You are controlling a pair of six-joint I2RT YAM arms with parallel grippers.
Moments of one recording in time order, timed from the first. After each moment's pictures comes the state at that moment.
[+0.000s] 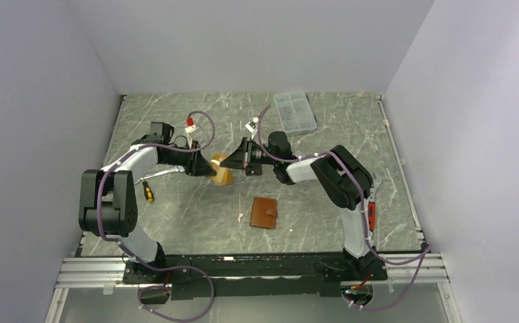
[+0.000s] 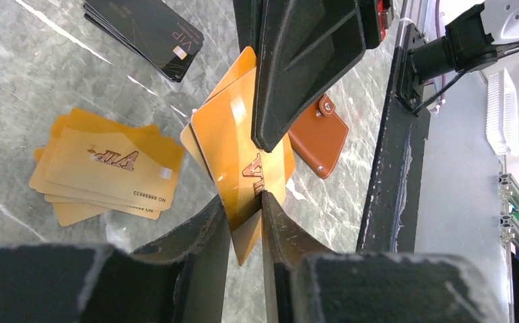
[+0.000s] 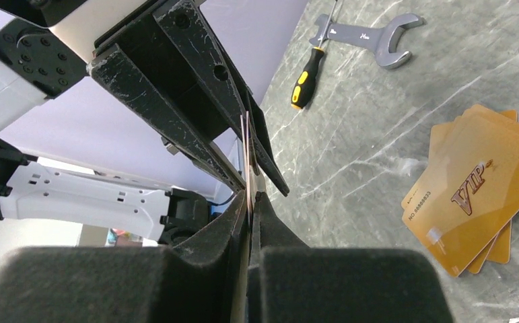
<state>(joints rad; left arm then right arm) -0.04 1.62 0.99 -0.49 1.15 0.43 0.65 2.08 1.05 0.98 -0.79 1.12</state>
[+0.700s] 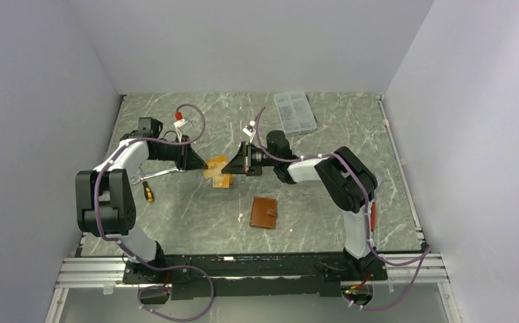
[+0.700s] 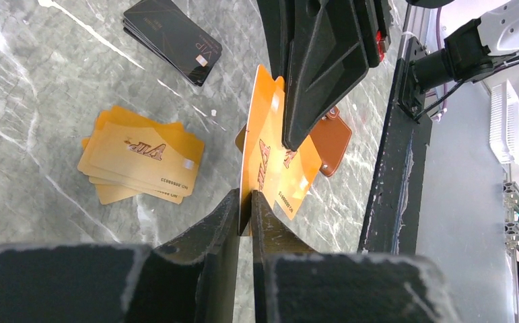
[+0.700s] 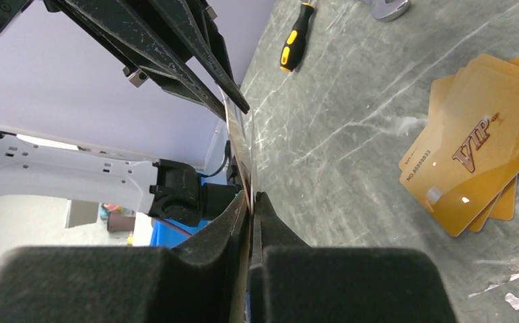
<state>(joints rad) 0.05 1.62 1.08 -0.66 1.18 0.55 0.64 2.02 1.04 0.82 -0.85 1.02</state>
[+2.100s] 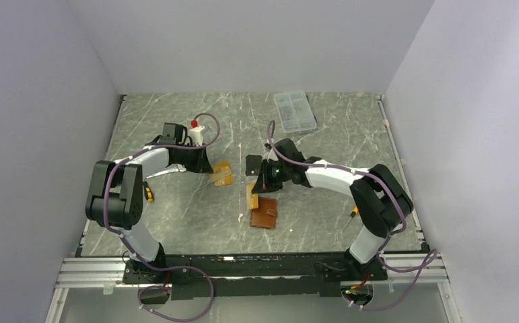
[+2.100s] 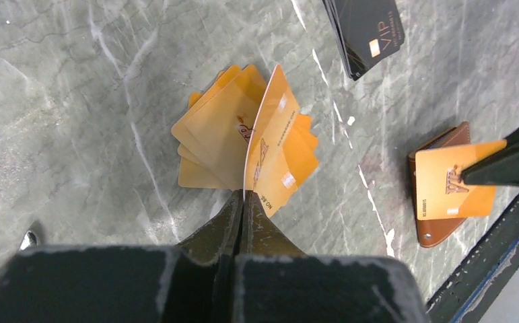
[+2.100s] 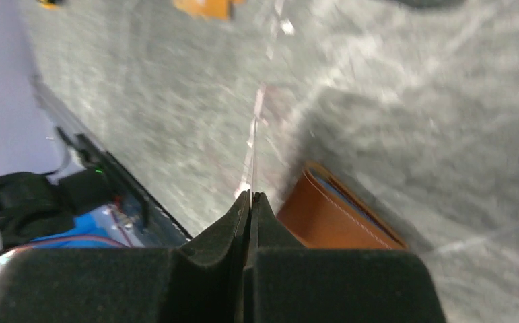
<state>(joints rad) -0.13 1.70 0.97 -0.28 0.63 0.05 0.63 1.68 0.93 -0.05 -0.49 0.70</state>
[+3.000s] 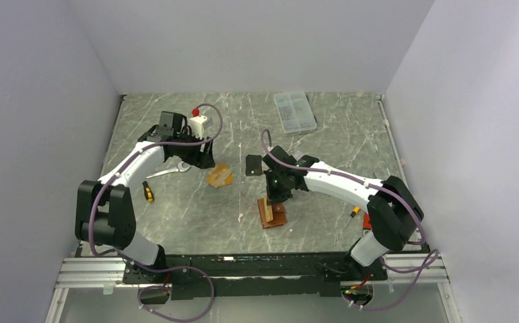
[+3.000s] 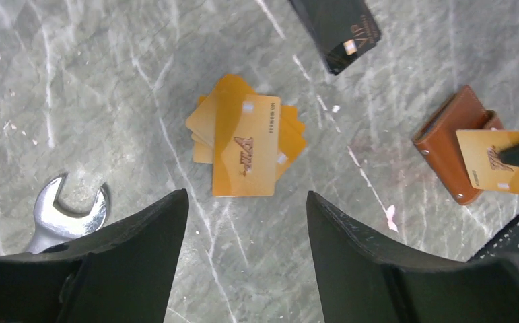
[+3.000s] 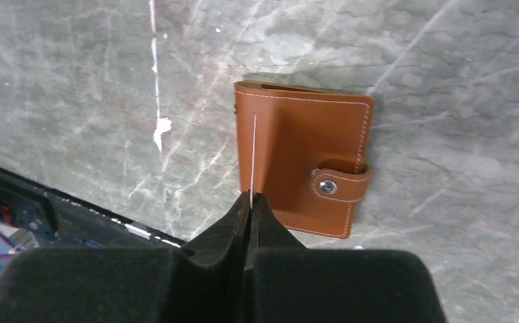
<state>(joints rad) -0.18 1.55 1.09 -0.49 0.47 0.15 0.80 1.57 1.04 -0.60 -0.10 0.69</state>
